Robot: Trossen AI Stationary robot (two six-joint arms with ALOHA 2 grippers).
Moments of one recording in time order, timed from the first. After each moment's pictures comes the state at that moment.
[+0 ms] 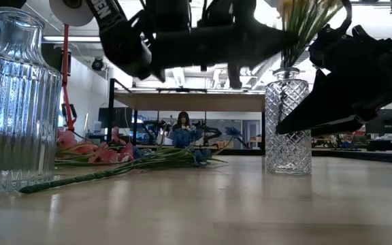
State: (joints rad) left arm -0.09 2.10 1.14 1.12 -0.03 -0.30; right arm 0.59 1.71 0.58 0.24 0.80 0.89
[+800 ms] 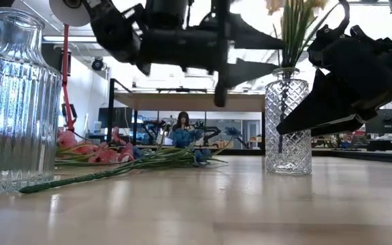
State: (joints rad) left arm -0.05 1.96 1.06 0.80 0.13 -0.62; right arm 0.59 1.71 0.58 0.21 0.78 0.92
